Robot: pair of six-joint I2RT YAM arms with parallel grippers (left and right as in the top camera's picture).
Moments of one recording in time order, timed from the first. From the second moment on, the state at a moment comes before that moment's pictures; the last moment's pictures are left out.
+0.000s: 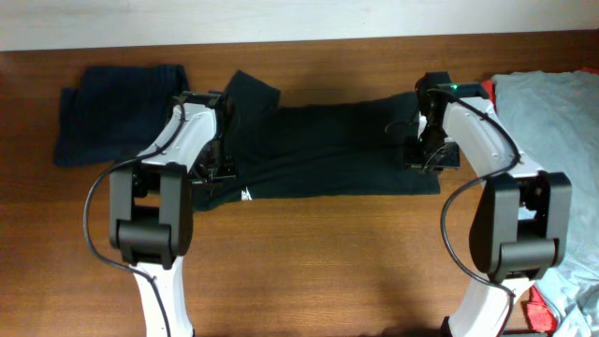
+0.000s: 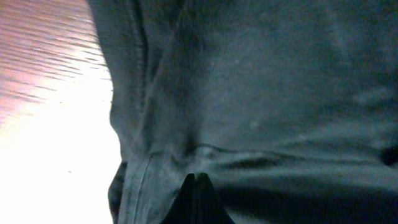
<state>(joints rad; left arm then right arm) -0.17 2.21 1.66 -1.28 -0.14 -0.36 0.04 2.00 1.55 -1.18 0.05 0.21</state>
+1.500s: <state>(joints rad) -0.17 1.90 1.81 -0.92 0.04 -0.18 -0.04 1.81 1.32 -1.04 -0.04 0.20</state>
